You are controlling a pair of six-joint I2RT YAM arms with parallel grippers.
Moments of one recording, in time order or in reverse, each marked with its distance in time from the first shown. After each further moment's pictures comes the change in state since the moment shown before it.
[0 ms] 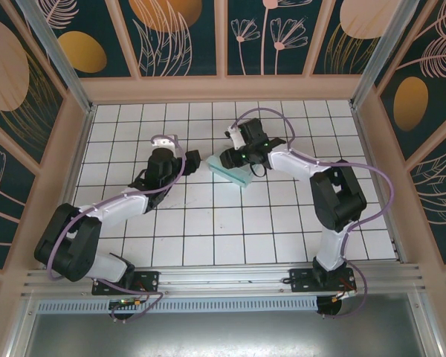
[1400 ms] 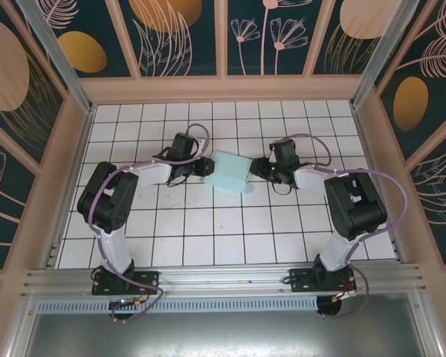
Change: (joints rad) left arm 0.026 0.448 0.386 -0.357 0.432 0.157; right arm -0.209 -0.128 -0.439 0.328 -0.047 0.538
